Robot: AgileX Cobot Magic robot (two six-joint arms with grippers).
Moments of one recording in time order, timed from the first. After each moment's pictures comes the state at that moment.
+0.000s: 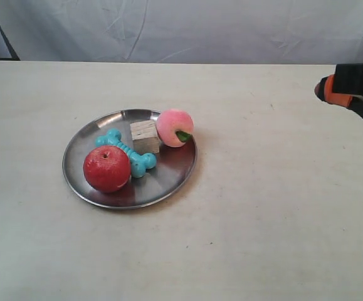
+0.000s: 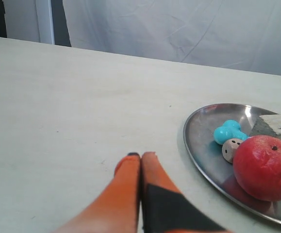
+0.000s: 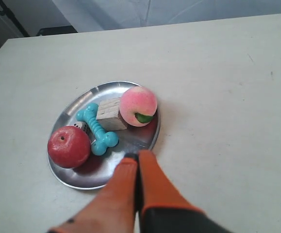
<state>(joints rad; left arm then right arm) 0.01 0.01 0.00 -0.14 0.33 0.00 0.30 0.82 -0.74 0.25 0.55 0.14</state>
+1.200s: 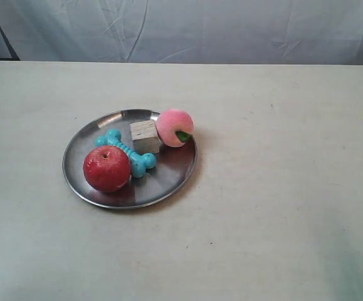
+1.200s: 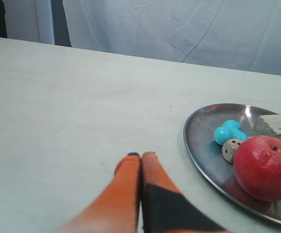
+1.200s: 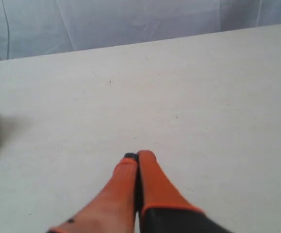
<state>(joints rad) 0.01 0.01 0.00 -0.14 0.33 0.00 -0.11 0.23 -0.02 0.03 0.21 0.10</state>
